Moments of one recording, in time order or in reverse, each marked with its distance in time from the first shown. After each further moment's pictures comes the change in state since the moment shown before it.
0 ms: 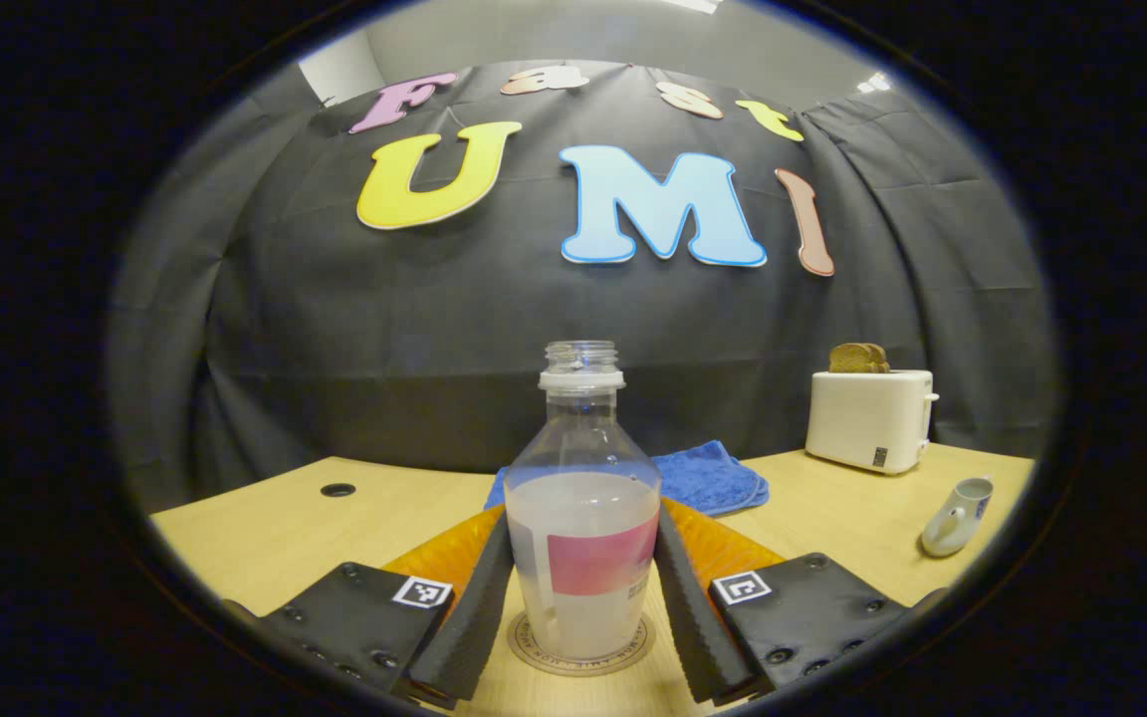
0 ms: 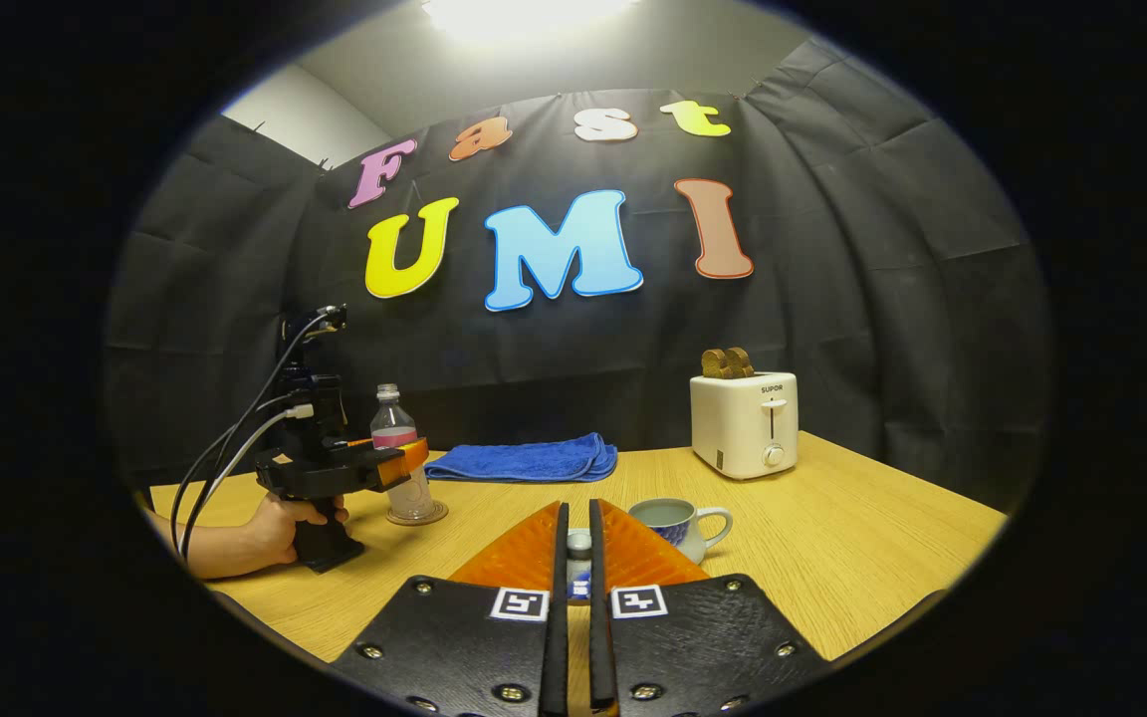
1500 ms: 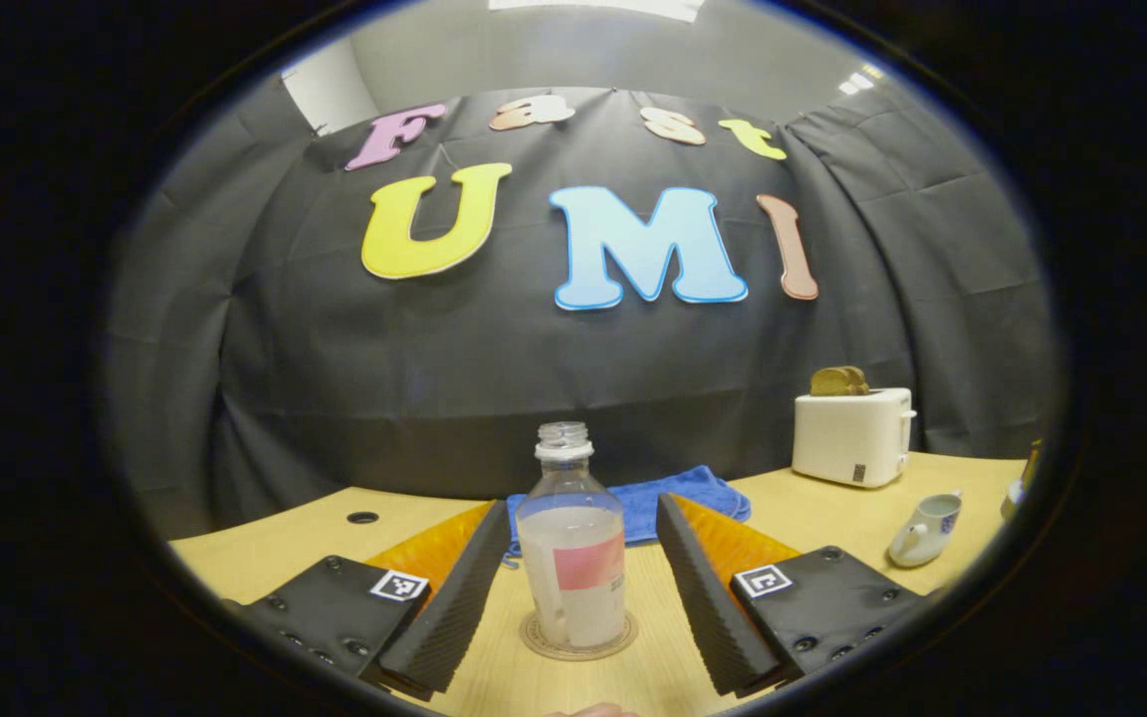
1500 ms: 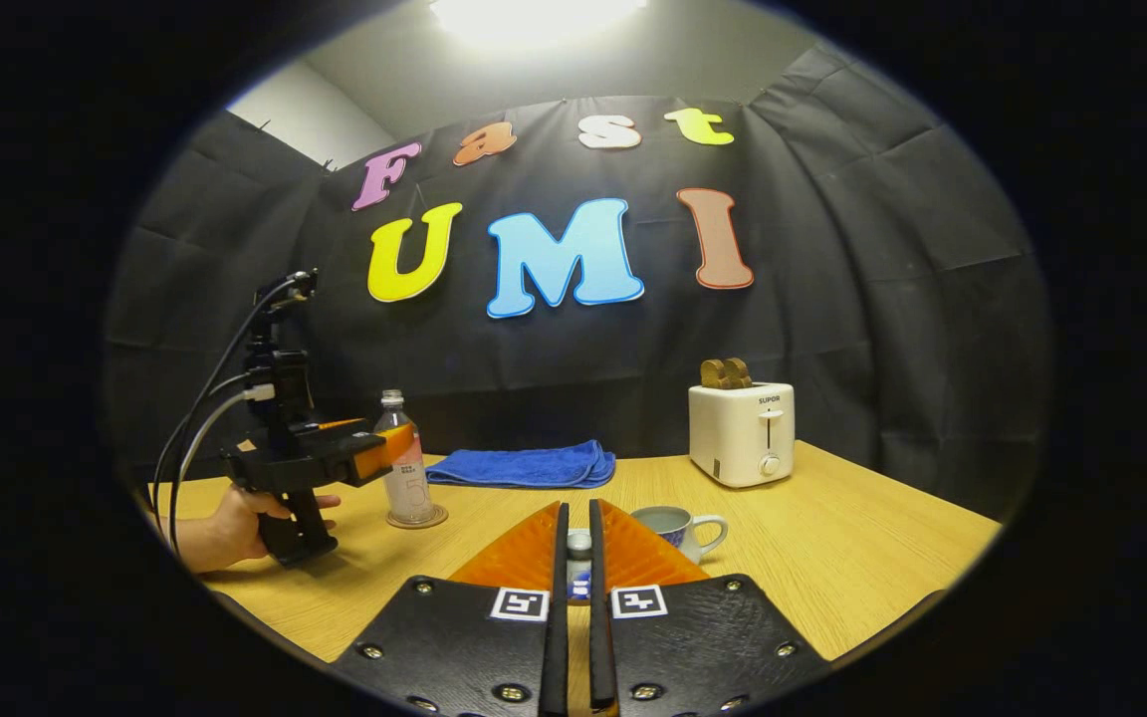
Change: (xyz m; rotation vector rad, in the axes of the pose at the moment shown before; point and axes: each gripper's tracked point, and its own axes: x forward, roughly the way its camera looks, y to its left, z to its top) left arm -0.057 -0.009 0.048 0.051 -0.087 0.010; right arm -0.006 0.002 0.010 -0.019 -0.021 -0.007
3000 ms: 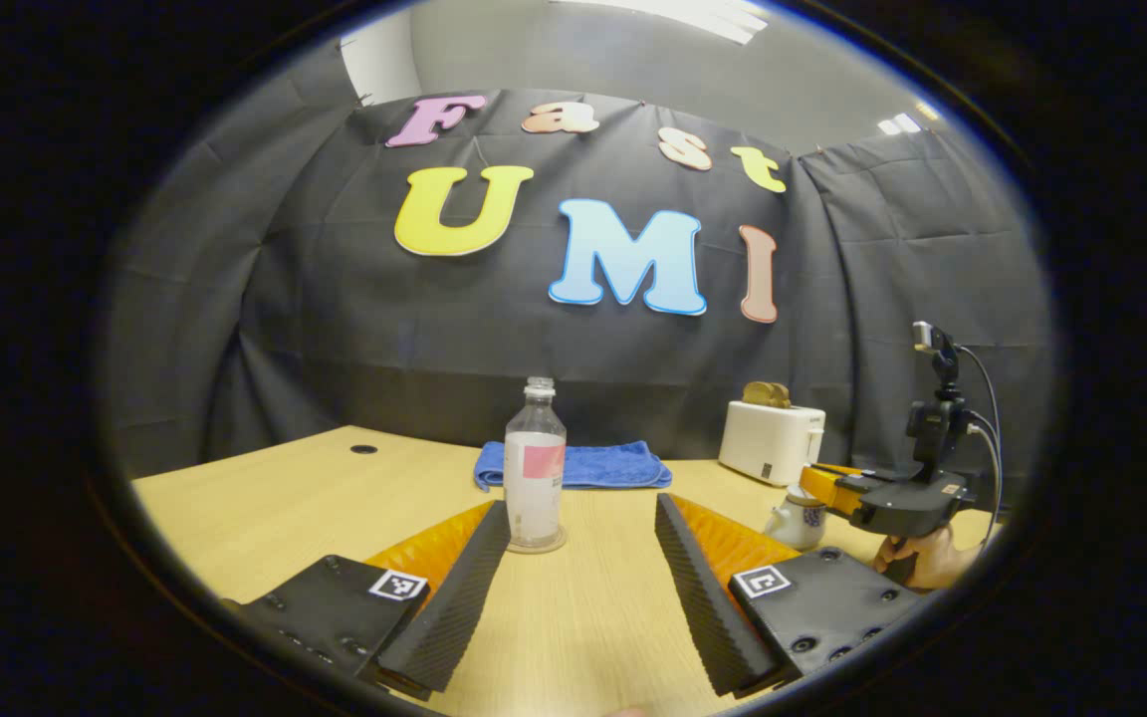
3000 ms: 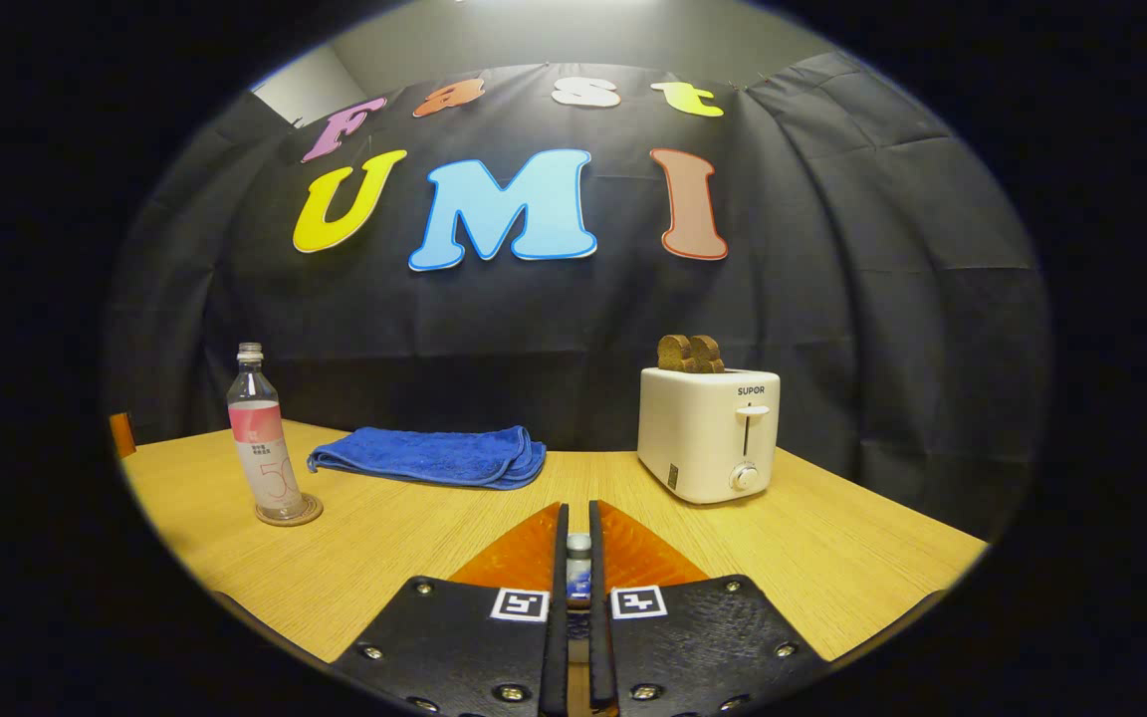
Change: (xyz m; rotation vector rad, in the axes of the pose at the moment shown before) left arm -0.158 -0.036 0.004 -0.154 0.070 -0.049; right arm 0.120 -0.071 -0.032 -0.063 0.068 -0.167
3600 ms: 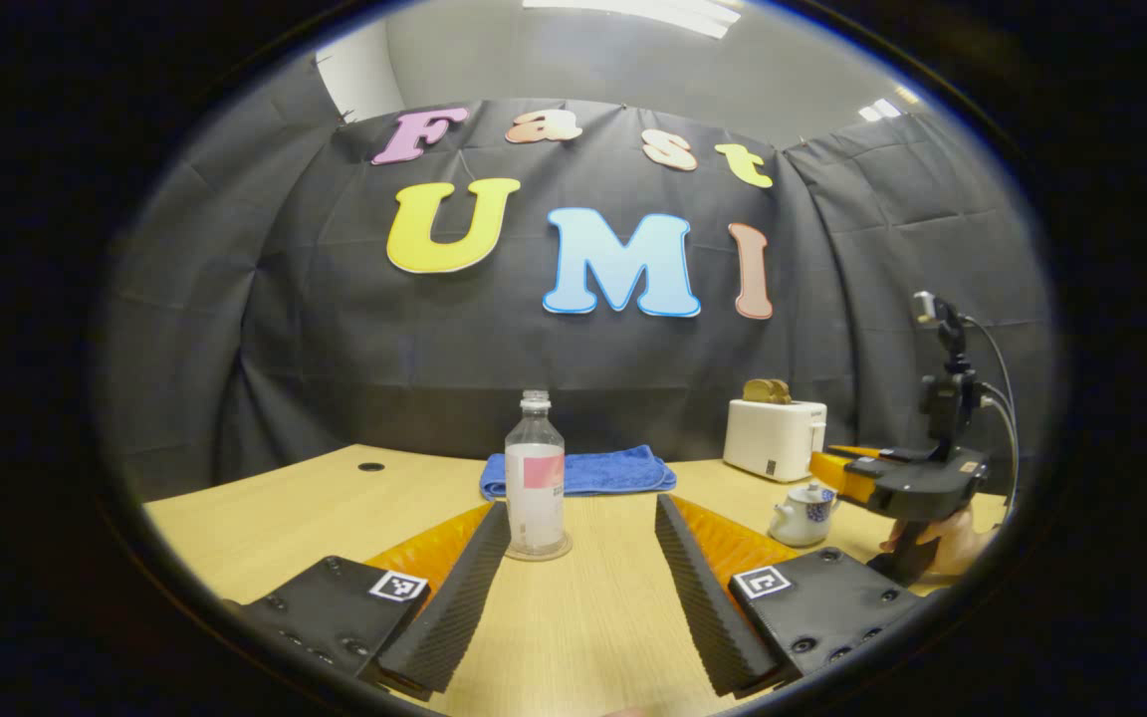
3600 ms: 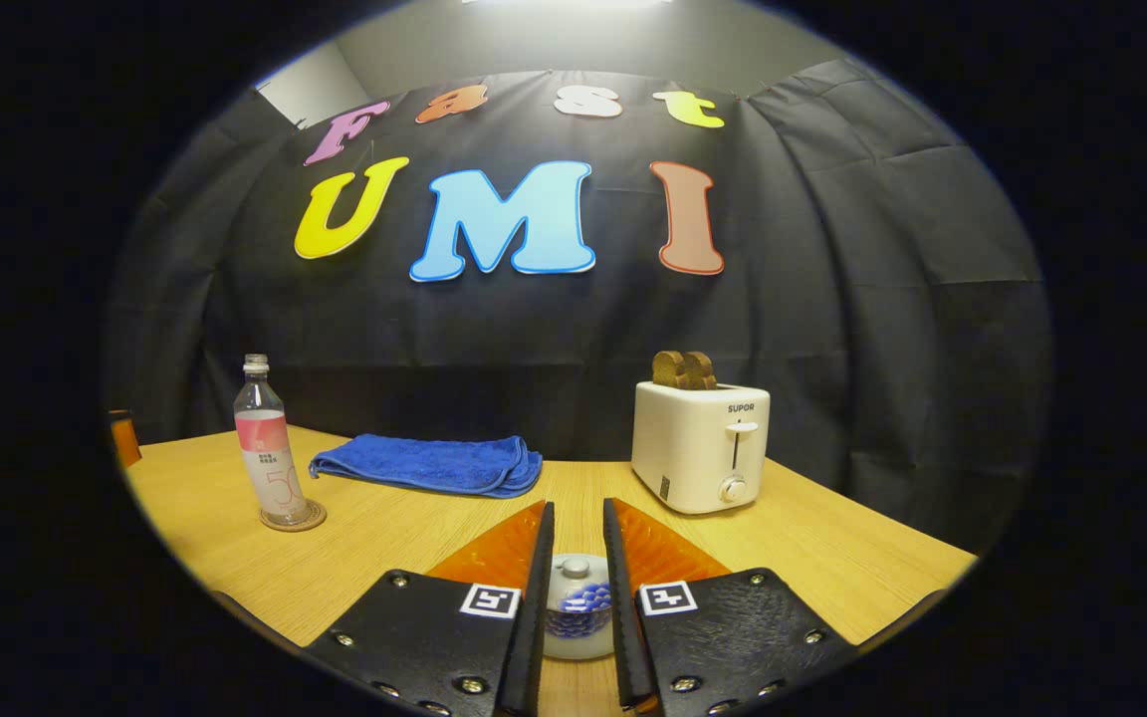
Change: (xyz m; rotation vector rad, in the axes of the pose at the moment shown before) left arm -0.004 -0.003 0.004 0.049 -0.011 0.000; right arm -0.029 -0.002 0.026 -0.017 -0.031 -0.007
